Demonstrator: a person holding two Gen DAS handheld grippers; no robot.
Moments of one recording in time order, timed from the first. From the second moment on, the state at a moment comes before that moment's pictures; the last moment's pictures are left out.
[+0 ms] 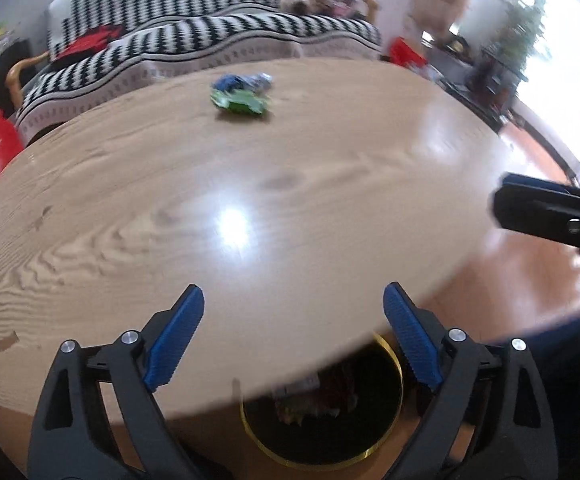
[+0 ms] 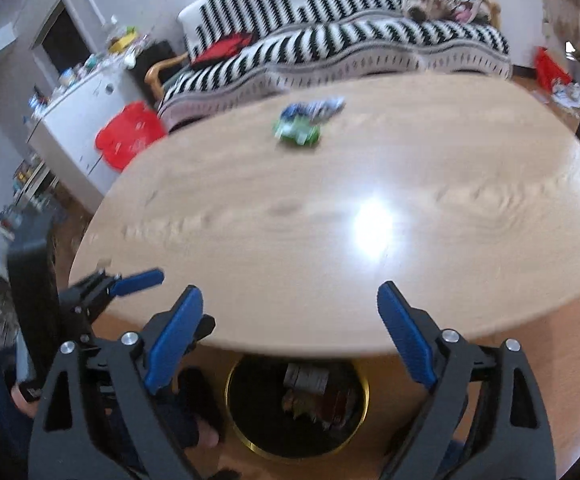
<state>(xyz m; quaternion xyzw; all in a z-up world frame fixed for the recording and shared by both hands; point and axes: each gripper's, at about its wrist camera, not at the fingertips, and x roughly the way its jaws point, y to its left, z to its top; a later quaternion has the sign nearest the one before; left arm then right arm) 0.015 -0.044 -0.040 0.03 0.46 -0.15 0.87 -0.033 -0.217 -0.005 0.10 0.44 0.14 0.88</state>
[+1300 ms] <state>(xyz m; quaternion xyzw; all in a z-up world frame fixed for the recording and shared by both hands) 0.259 -0.033 -0.096 -0.05 0.47 0.06 0.88 0.098 -0.271 -0.049 0.16 0.50 0.08 0.85</state>
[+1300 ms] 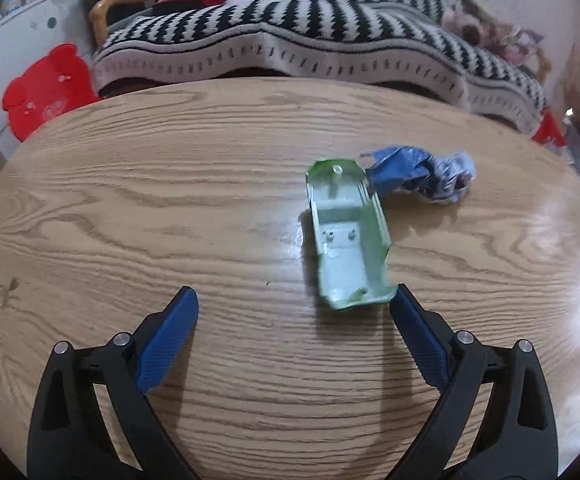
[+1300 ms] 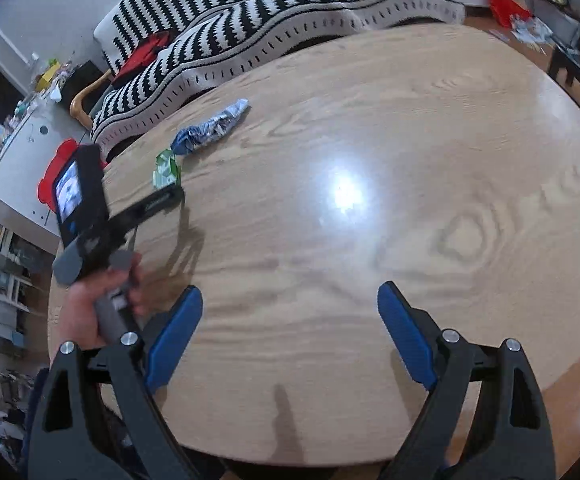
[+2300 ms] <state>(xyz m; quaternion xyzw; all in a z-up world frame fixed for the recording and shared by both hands) 0.256 -0.016 -0.092 -0.02 0.45 0.03 0.89 0.331 -0.171 -0.094 0.19 0.57 0.09 0.79</state>
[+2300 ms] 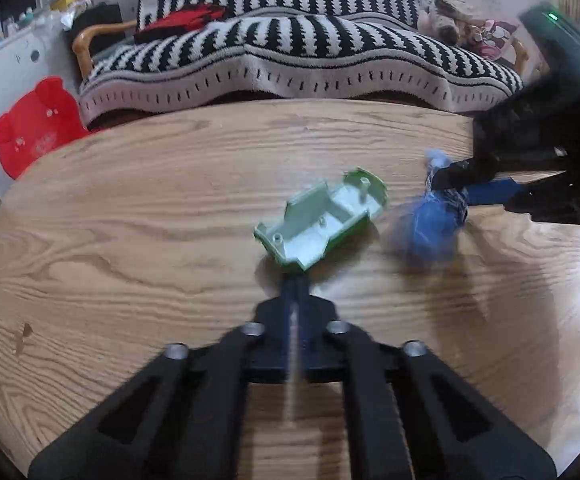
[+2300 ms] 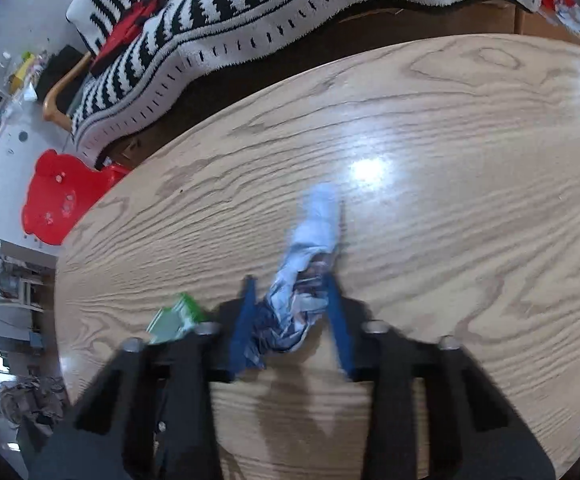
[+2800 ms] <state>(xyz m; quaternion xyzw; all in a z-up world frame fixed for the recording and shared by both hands) 0.203 -0.012 -0.049 0.05 0.41 -0.06 0.91 0.138 -0.224 -0.053 0.18 0.52 0.13 0.82</state>
